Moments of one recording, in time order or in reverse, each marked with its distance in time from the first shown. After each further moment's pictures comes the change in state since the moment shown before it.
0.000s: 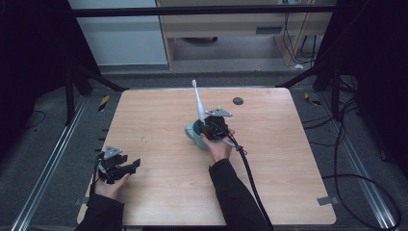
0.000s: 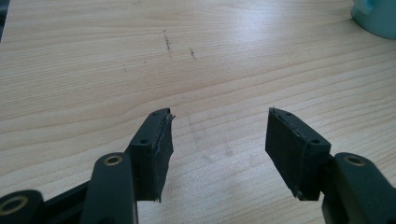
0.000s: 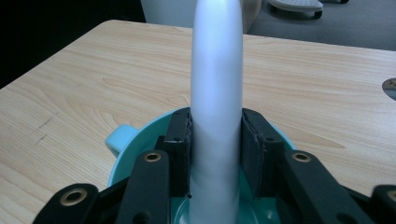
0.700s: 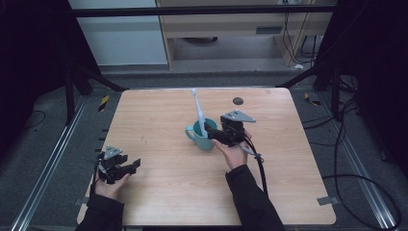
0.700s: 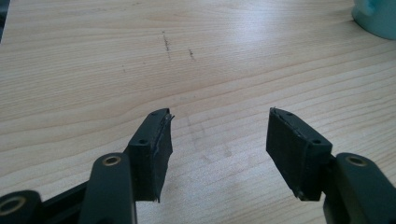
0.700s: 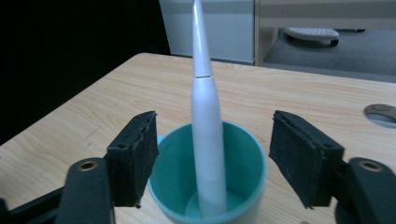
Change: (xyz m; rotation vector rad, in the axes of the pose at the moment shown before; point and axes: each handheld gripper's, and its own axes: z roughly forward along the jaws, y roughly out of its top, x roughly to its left) left arm -0.001 0.000 0.000 -0.001 0.000 0.003; right arm -0.023 0.002 -0.073 -0.121 0.102 0.014
